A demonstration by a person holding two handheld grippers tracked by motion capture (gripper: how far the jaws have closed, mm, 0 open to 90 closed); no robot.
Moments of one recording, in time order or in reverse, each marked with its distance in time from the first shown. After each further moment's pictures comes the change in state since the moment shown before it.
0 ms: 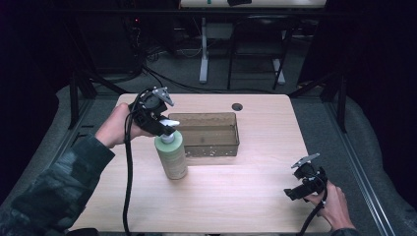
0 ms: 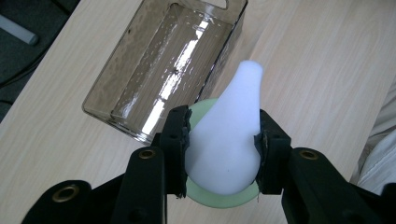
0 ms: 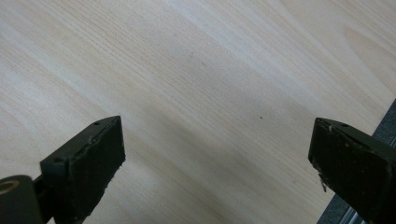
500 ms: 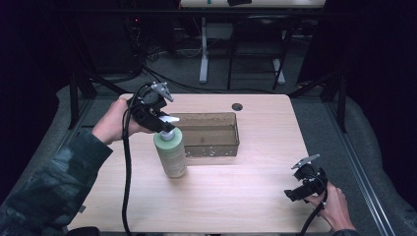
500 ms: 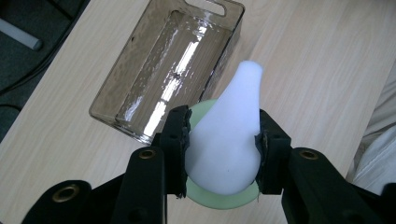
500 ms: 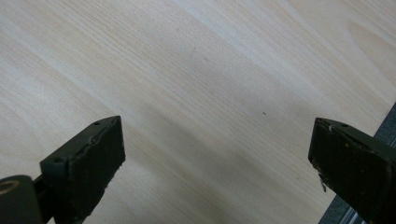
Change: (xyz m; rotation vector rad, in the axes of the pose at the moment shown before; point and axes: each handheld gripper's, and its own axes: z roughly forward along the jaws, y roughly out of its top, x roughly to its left) left arm 0.000 0.009 -0.015 -0.003 0.005 0.019; right arm 0.001 -0.002 0.001 0.004 0.003 0.003
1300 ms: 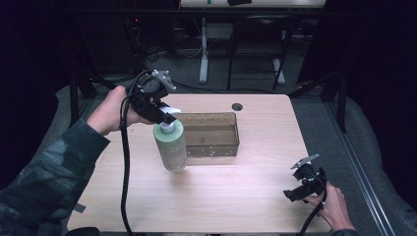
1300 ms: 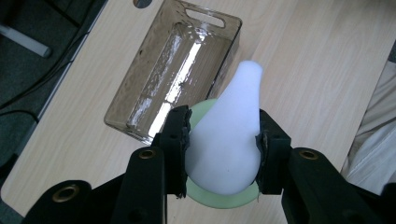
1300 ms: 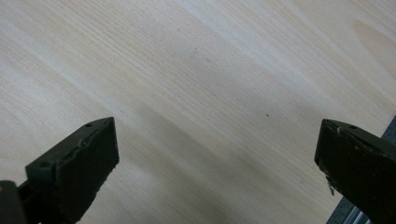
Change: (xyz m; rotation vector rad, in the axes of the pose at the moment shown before) left arm -0.002 0.024 -0.028 0.006 0.016 0.031; right arm 0.000 0.000 0.003 0.003 0.008 0.004
